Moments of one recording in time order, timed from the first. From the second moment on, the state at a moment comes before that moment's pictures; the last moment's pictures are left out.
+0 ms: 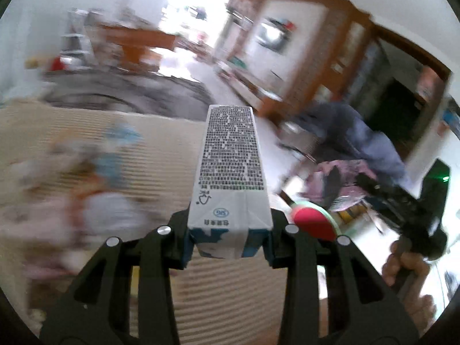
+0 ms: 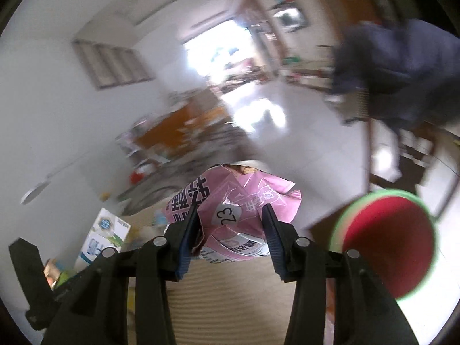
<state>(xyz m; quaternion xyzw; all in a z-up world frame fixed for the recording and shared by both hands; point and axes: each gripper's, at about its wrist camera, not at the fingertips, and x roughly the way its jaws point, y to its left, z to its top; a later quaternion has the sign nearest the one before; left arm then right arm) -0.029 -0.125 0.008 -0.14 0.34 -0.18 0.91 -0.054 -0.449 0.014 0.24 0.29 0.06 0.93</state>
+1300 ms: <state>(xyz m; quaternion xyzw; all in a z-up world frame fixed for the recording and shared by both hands) -0.058 -0.162 0.020 -0.08 0.39 -0.18 0.90 -0.074 -0.460 -0.002 0.26 0.31 0.03 0.92</state>
